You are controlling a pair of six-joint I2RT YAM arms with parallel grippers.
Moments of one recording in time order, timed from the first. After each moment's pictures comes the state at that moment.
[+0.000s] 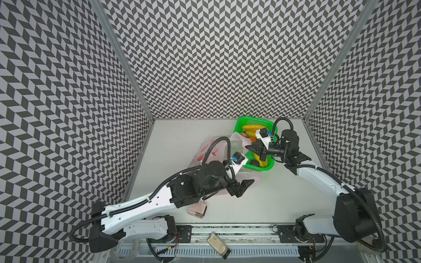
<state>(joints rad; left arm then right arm) -1.23 1.14 1.11 -0.38 -0.17 -0.19 0.28 1.37 0.88 0.20 -0.96 -0.14</state>
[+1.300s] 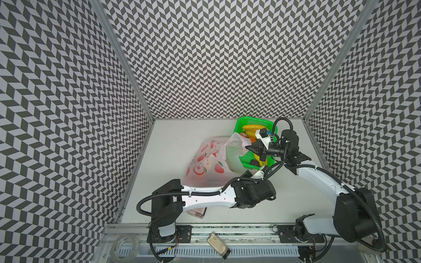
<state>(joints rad) -1.36 1.74 1.29 -0.45 -0.84 -0.19 0.28 1.37 0.88 0.19 -0.96 -0.14</state>
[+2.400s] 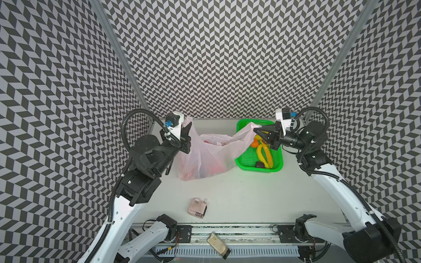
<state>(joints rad) -0.47 0.88 1.31 -0.38 -0.01 0.11 0.28 1.14 1.10 0.28 -0.95 0.38</state>
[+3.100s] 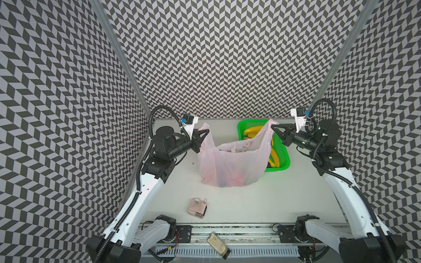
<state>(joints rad) -0.27 1.07 1.07 -0.08 0.60 -0.11 0.04 1.13 1.12 -0.12 -0.81 0.29</state>
